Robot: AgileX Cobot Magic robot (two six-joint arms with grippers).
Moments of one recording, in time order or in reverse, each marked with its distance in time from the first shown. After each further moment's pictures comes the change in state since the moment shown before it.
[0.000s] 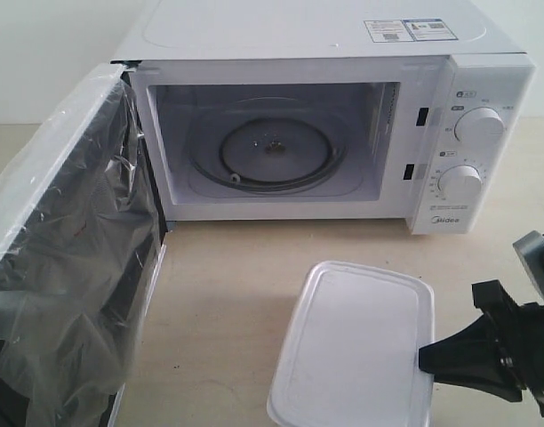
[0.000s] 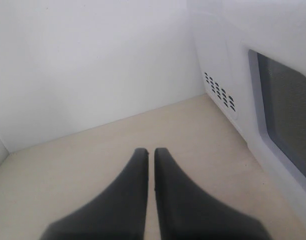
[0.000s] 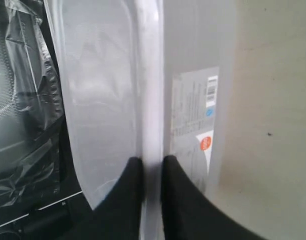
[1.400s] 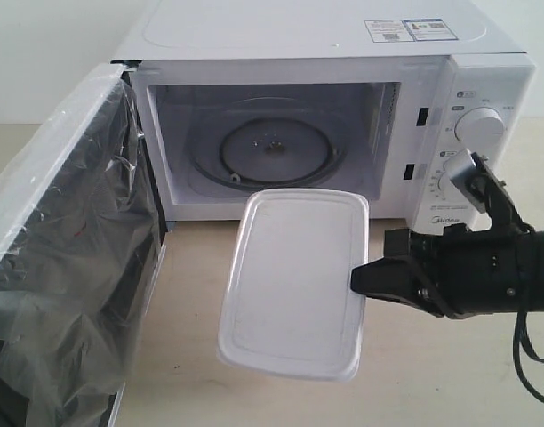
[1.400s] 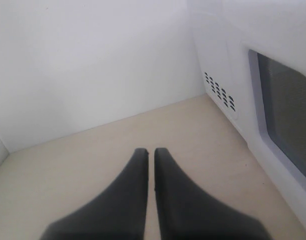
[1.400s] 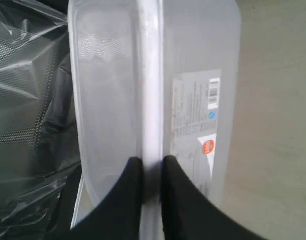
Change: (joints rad) left arm 0.000 0.000 0.000 0.000 0.000 0.000; right arm 0.390 -0.165 -0.118 0.325 -0.244 -0.139
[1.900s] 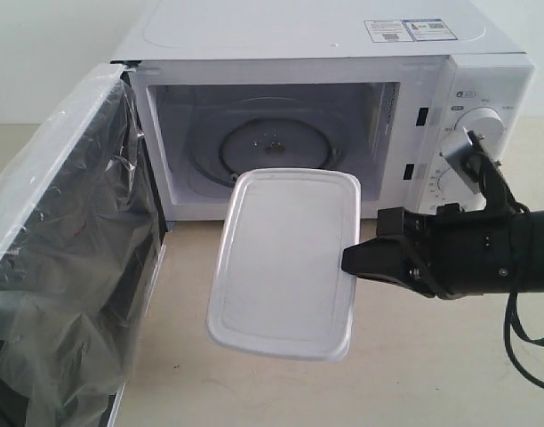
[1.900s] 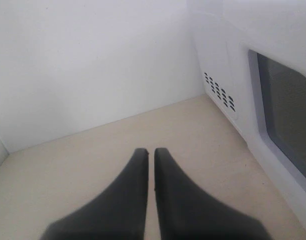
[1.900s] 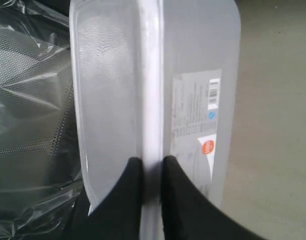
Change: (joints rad) left arm 0.000 0.000 0.000 0.000 0.000 0.000; right arm 0.024 -0.019 -0.044 0.000 0.001 0.025
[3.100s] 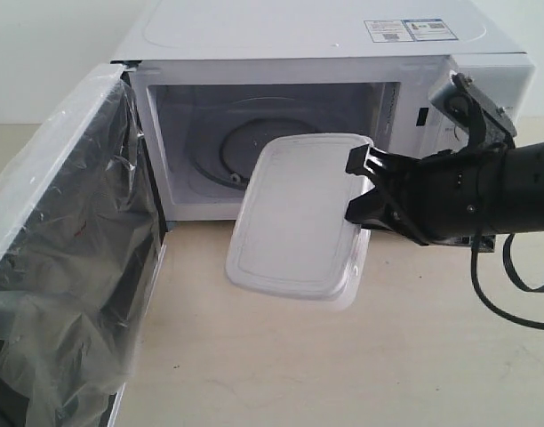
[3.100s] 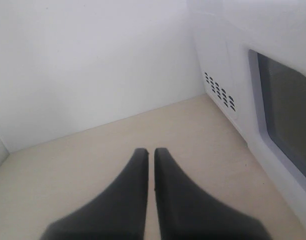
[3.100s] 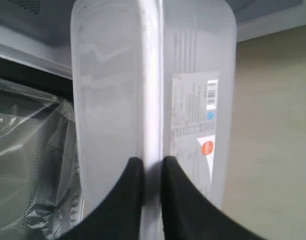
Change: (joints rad) left arm 0.000 0.000 0.000 0.000 0.000 0.000; right arm 0.162 -0.083 -0.171 -0.321 -0.394 0.574
